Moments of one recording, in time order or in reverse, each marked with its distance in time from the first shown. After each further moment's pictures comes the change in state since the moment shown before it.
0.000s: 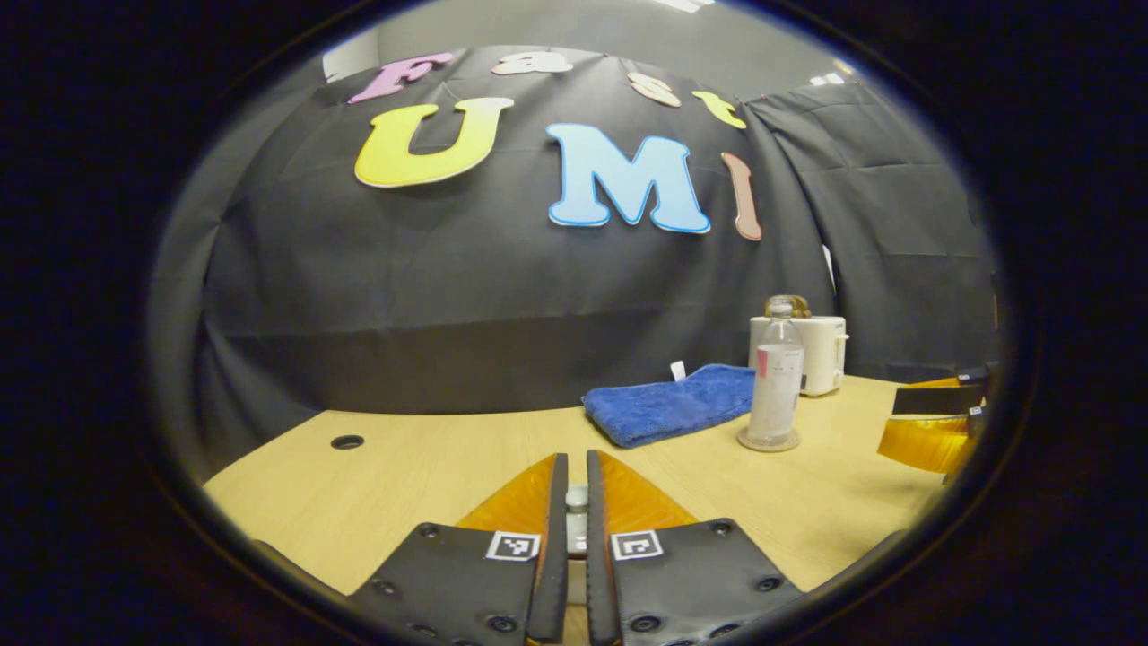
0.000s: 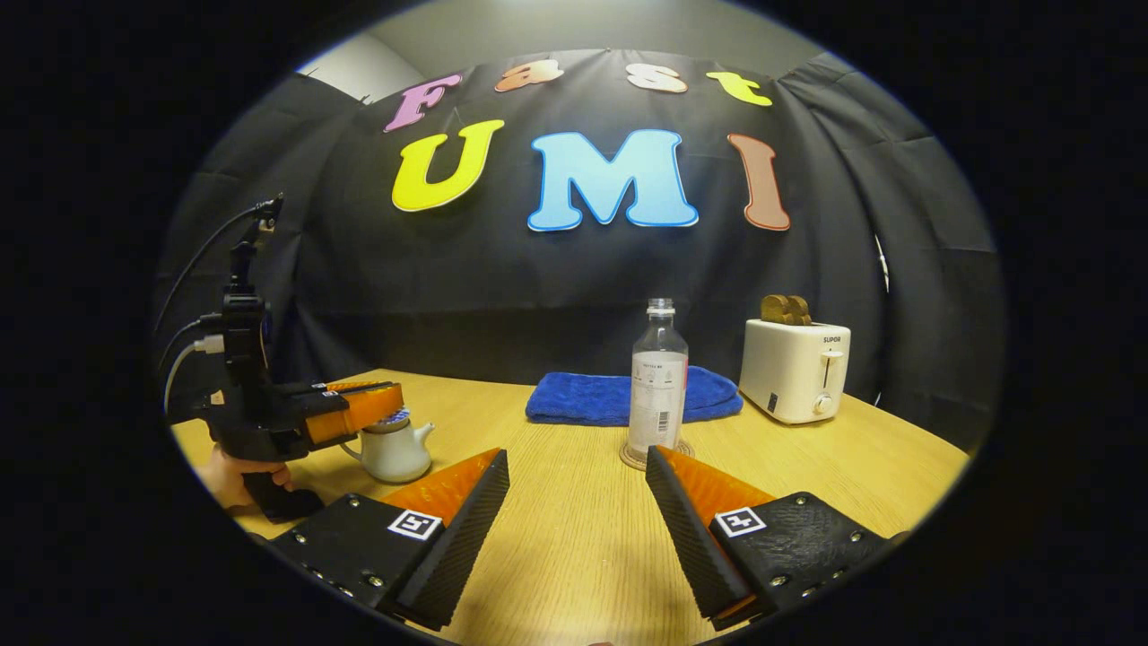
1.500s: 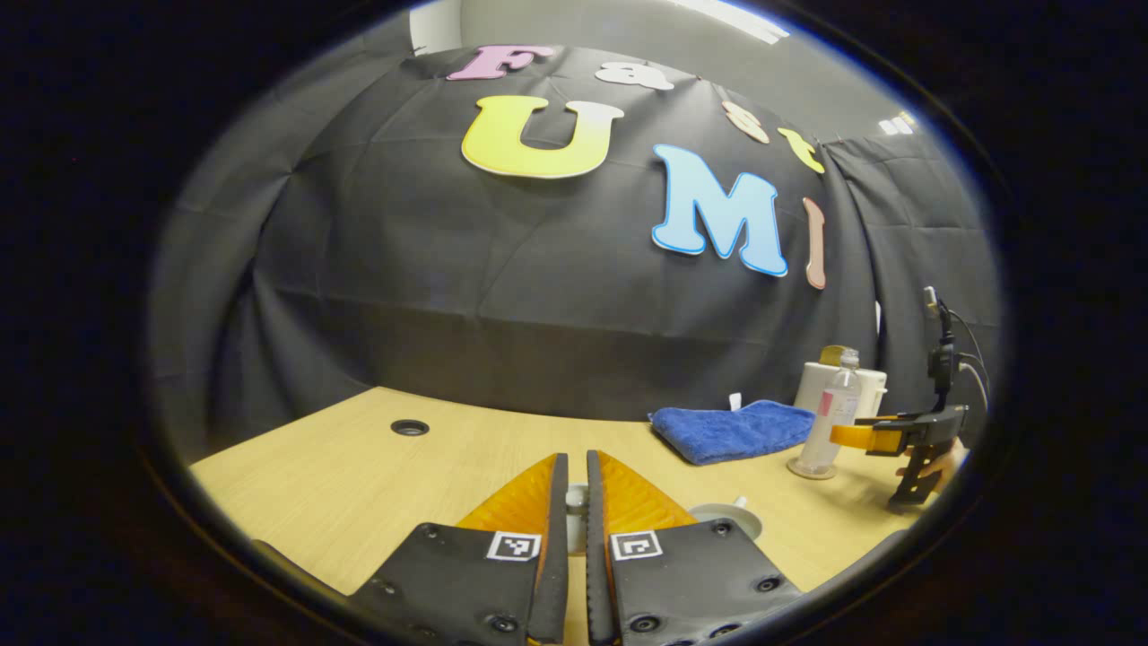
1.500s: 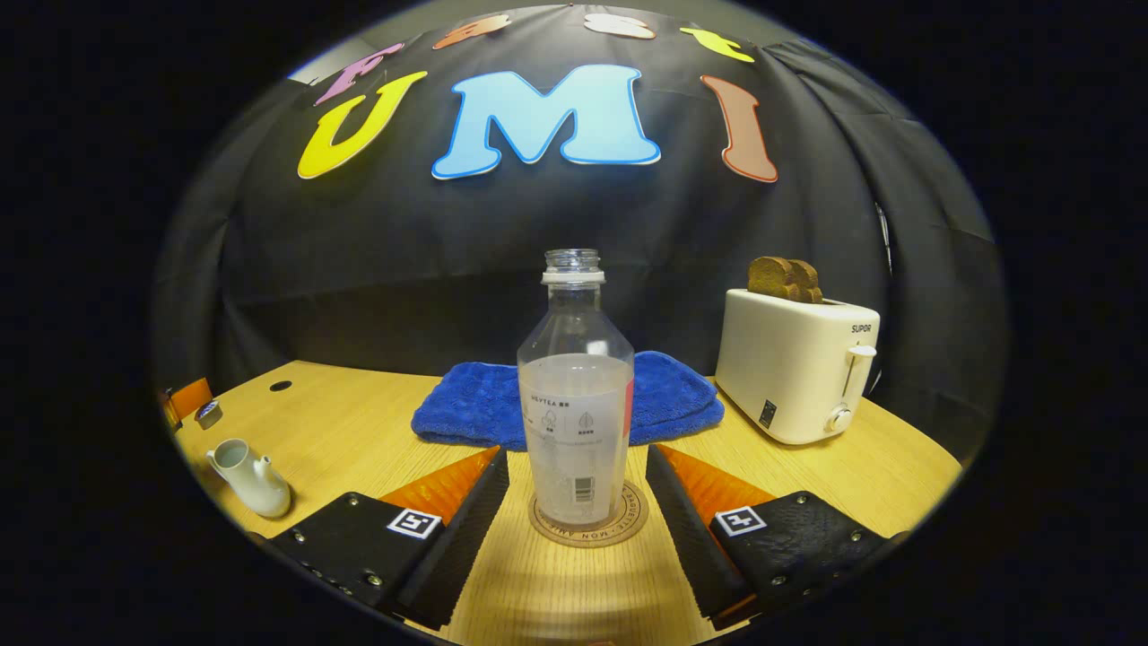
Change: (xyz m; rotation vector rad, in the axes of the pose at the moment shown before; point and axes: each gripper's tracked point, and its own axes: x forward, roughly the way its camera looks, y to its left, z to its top) left arm -0.019 0.103 -0.001 -0.195 -0.039 0.101; right arm 0.122 -0.080 0.000 0.048 0.118 -0.119
